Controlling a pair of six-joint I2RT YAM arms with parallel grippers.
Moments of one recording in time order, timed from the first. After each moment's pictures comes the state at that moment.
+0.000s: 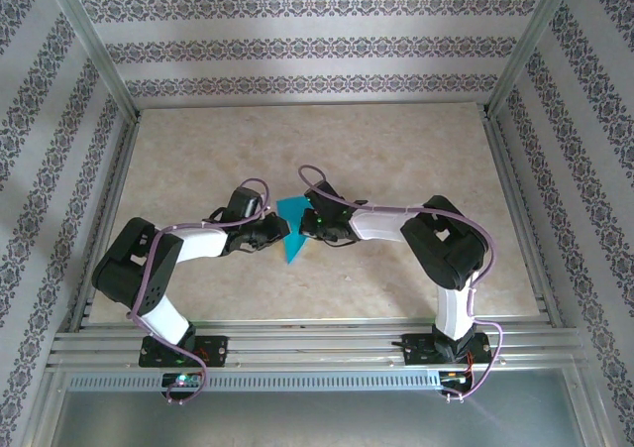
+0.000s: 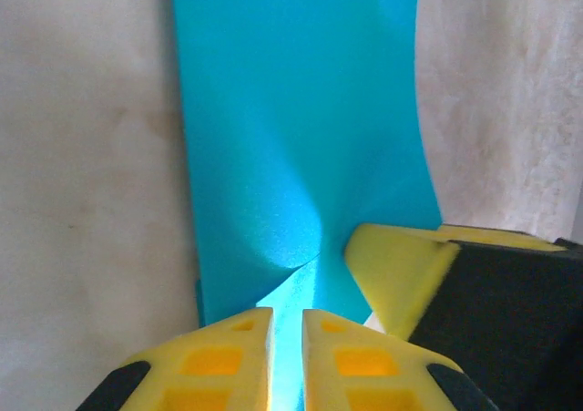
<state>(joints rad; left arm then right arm) -0.42 1.63 0.66 0.13 0.42 -0.88 0.74 1.90 1.06 -0.13 -0.12 0.95</state>
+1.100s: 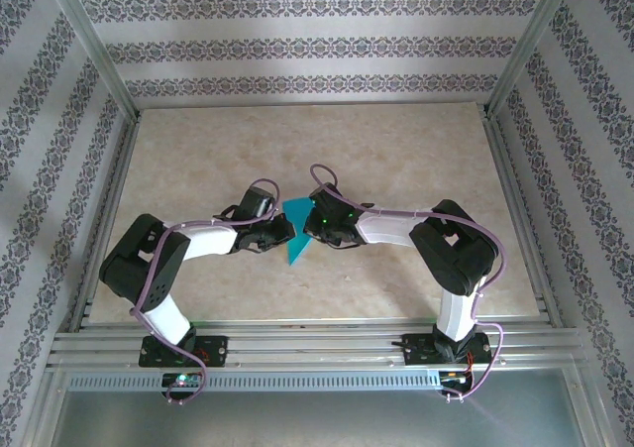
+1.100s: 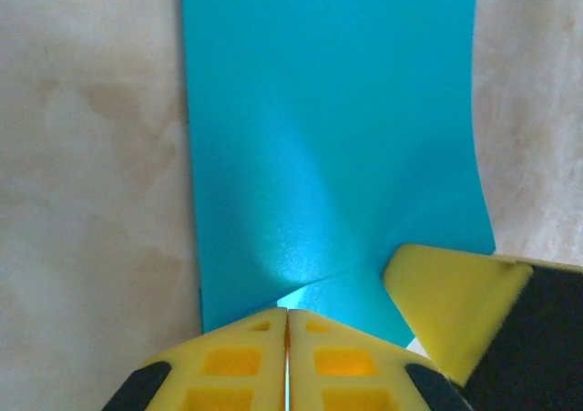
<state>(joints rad) -0.48 1.68 0.73 0.04 0.34 -0.87 0.74 1.85 1.00 -0.11 -0.12 1.10</state>
